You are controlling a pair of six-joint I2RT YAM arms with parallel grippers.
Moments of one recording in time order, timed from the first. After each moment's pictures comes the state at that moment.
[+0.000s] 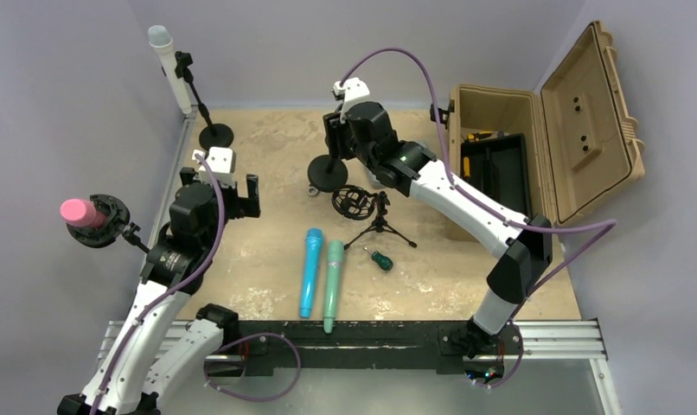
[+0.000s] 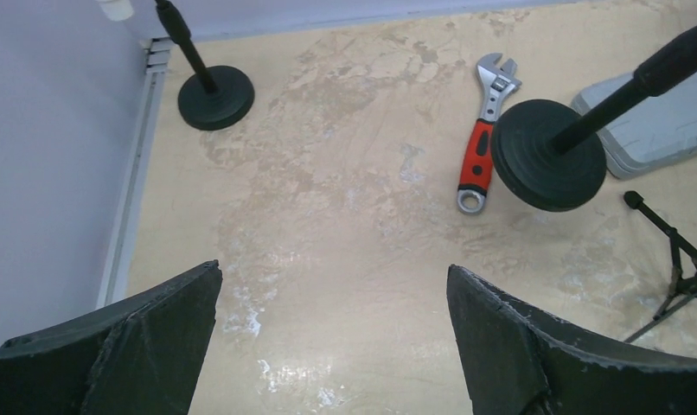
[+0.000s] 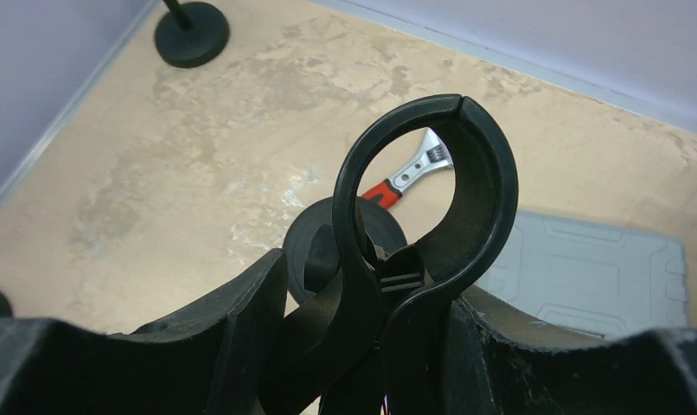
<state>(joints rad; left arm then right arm) -0.33 0.69 0.87 -0.46 -0.30 -0.01 0.79 1.70 1.69 -0.34 0.30 0.19</state>
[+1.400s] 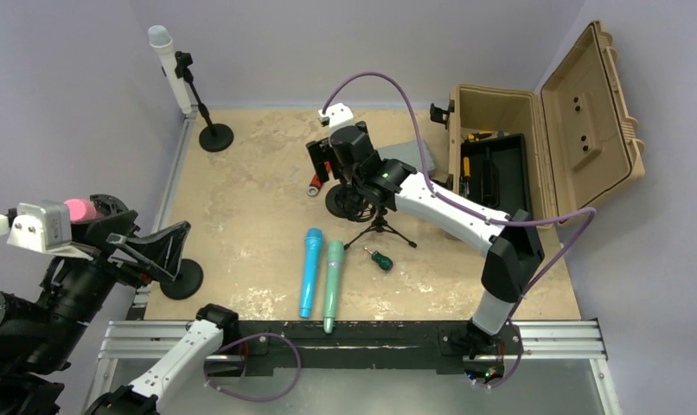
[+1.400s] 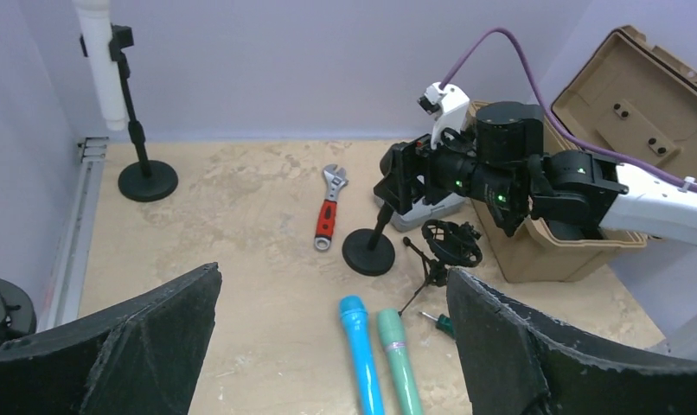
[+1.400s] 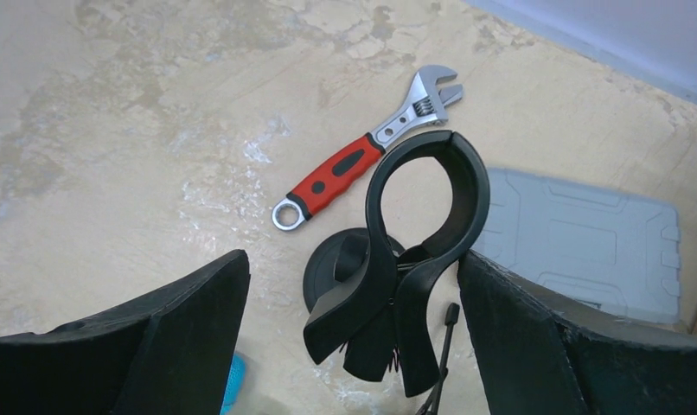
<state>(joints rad) -0.33 0.69 1.95 -1.27 -0.03 -0.23 0.86 1.75 1.55 -0.28 0.43 0.13</state>
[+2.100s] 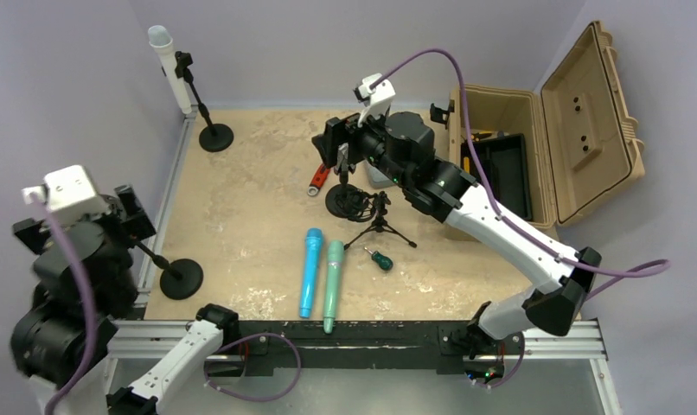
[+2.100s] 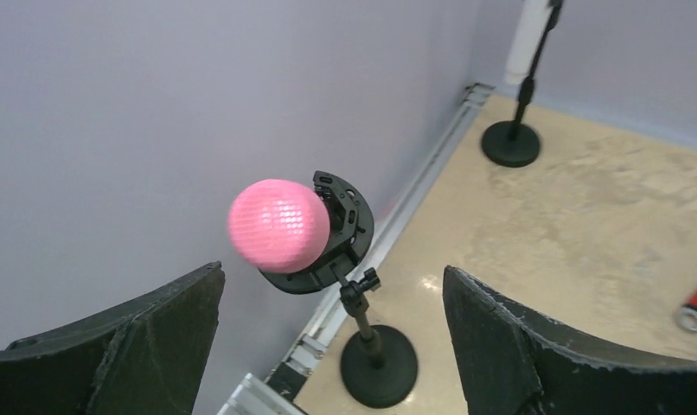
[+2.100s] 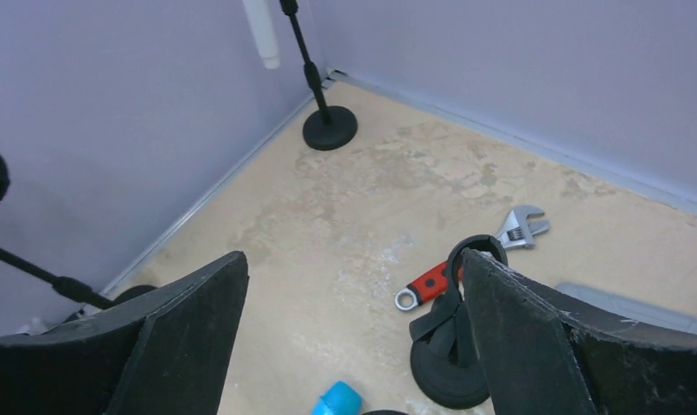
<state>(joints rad) -0.33 0.67 1.71 -1.24 -0.88 -0.08 0.86 1.47 1.56 -0.19 0.21 0.19</state>
